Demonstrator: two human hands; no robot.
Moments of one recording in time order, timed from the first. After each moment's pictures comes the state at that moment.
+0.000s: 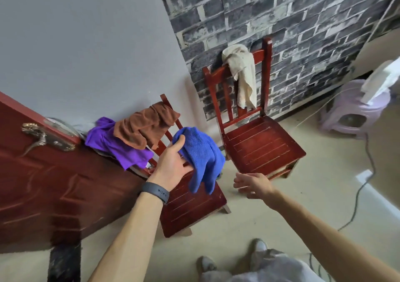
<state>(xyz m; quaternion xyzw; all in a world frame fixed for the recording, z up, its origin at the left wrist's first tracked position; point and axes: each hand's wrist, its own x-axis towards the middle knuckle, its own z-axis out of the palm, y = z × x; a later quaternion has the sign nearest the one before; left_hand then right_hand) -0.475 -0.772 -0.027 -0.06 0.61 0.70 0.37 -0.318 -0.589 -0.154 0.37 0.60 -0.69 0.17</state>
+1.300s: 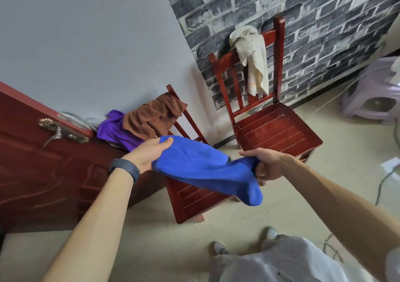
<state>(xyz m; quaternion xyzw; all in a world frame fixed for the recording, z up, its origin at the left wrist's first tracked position) -0.514 -0.816 -0.001 -0.05 0.80 0.46 0.39 -0.367 -0.543 -0.156 0.41 0.45 -0.73 0.32</state>
